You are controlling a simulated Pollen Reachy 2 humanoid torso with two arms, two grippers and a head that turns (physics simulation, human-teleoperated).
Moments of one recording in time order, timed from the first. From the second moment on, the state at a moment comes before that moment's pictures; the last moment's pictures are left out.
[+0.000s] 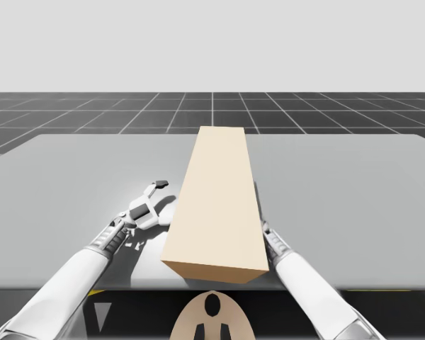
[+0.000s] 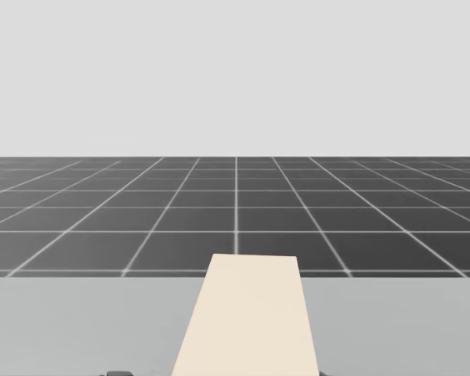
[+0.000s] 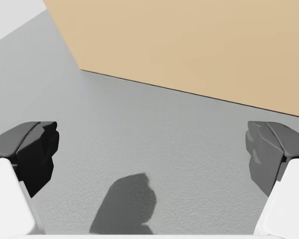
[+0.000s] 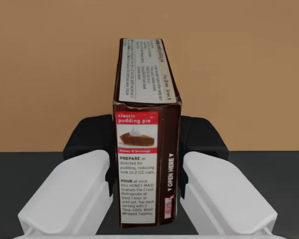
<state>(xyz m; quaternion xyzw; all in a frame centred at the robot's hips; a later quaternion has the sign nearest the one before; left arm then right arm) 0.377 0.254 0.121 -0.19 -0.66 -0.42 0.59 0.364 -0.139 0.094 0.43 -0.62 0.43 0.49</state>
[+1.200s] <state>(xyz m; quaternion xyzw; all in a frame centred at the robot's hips) 0.380 0.260 0.117 -0.18 -0.67 -0.39 0.60 0.280 -0.361 0.103 0.20 -0.72 0.31 0.58</state>
